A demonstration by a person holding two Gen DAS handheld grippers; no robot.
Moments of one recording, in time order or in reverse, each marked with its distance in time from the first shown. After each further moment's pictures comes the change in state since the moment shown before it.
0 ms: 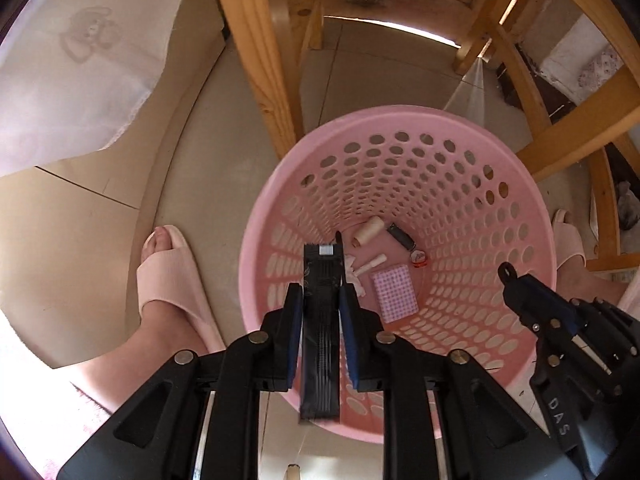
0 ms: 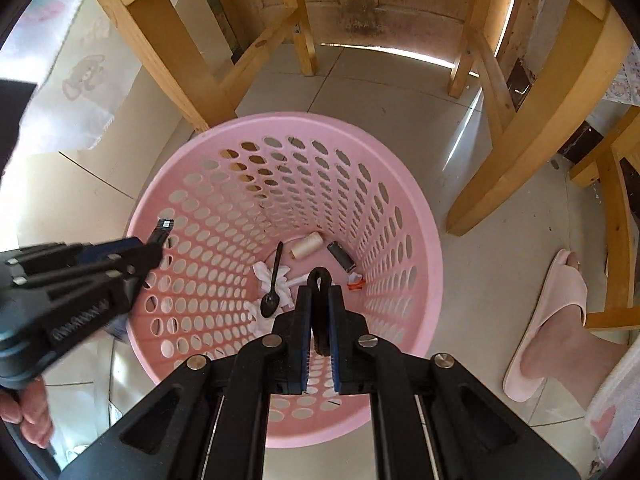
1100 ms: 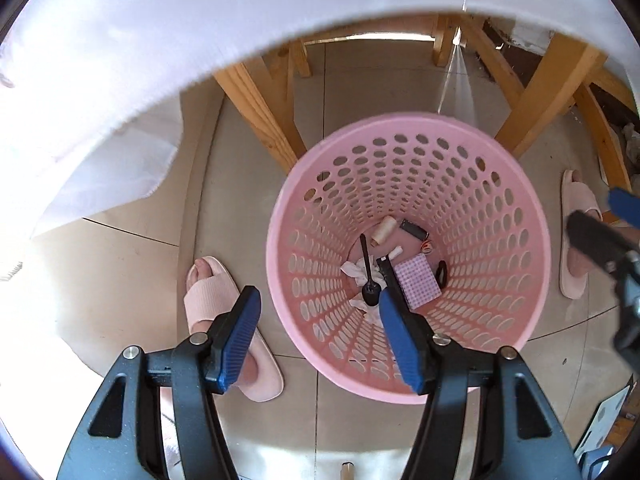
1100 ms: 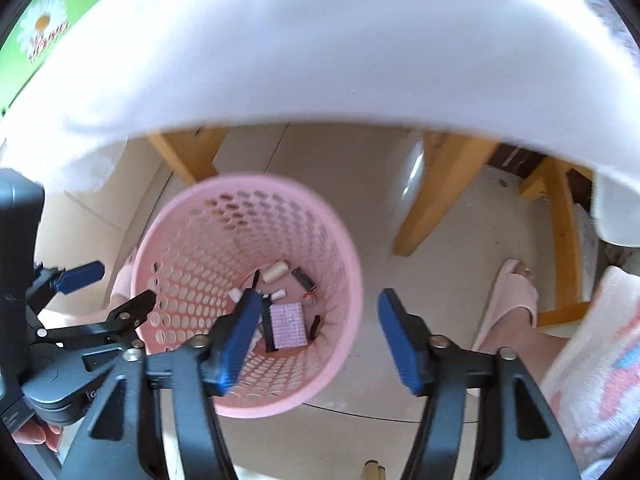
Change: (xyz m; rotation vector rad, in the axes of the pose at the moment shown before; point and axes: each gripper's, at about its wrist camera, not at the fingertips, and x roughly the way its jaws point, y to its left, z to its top) left arm -0.049 -0.026 -0.017 0.173 -0.084 0.150; right arm -0.085 -0.017 0.009 0.049 -0.102 -0.131
